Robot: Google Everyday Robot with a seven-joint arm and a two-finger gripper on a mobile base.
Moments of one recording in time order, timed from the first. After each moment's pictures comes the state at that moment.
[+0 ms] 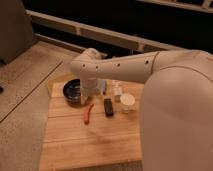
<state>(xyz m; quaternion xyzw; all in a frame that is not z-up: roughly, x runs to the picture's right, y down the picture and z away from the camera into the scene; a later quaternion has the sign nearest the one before) -0.044 0.060 0.749 -0.22 0.23 0.65 0.68</state>
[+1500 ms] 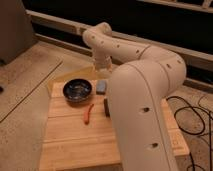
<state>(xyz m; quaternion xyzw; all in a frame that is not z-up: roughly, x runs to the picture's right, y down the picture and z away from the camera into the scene) -0.038 -0.084 0.820 -0.20 0.22 0.60 0.74</state>
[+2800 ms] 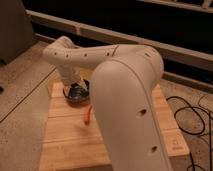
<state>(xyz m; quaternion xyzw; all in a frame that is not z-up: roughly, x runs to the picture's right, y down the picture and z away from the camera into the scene) -0.141 0.015 0.767 -0.23 0.21 0.54 0.78</state>
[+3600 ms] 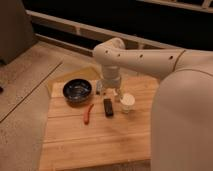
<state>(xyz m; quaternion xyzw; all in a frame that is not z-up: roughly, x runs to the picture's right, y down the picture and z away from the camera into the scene) 0.074 0.023 0.730 -0.18 0.33 0.74 0.56</state>
